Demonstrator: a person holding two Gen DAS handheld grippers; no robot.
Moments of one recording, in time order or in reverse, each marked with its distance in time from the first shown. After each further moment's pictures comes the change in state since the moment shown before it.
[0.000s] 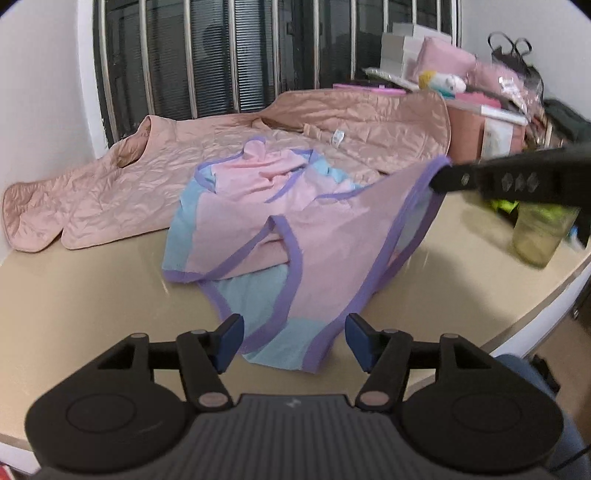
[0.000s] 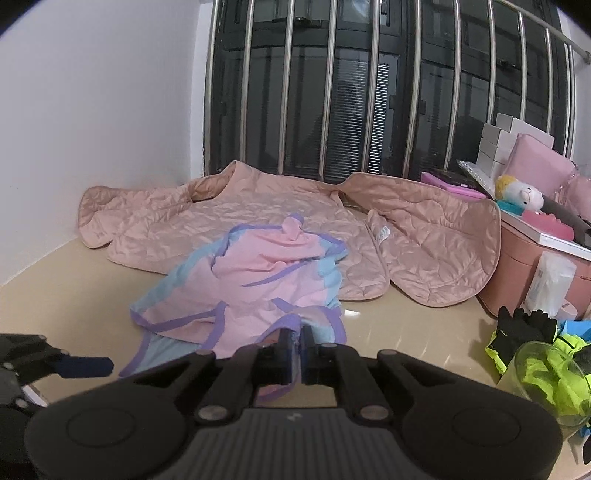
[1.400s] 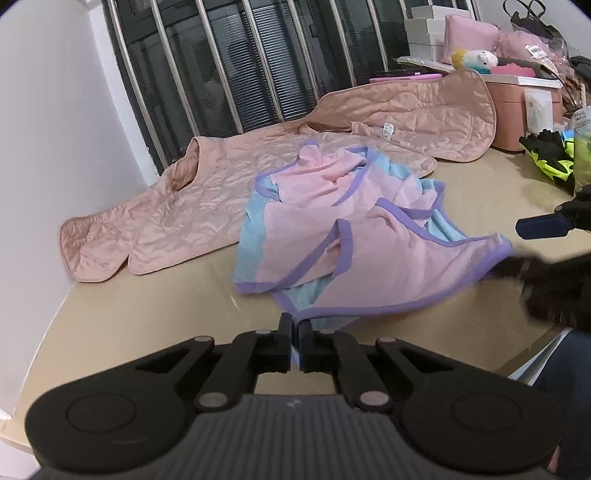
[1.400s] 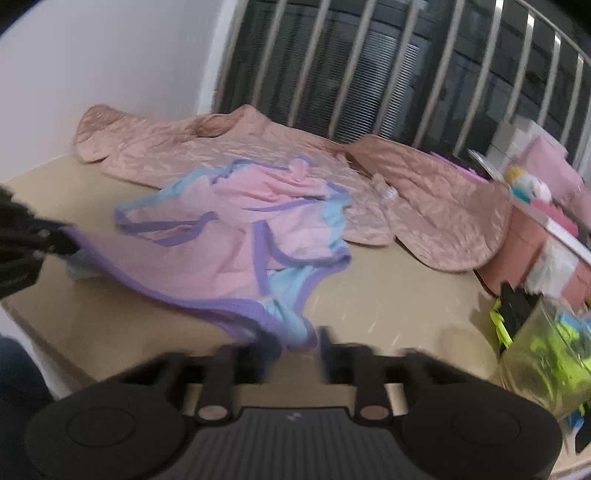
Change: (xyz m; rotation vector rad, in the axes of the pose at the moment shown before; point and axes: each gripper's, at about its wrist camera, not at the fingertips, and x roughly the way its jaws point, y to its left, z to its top) left arm -0.009 0.018 -0.003 0.096 -0.036 0.210; right arm 0.025 0.027 -0.058 -0.208 0.087 -0.070
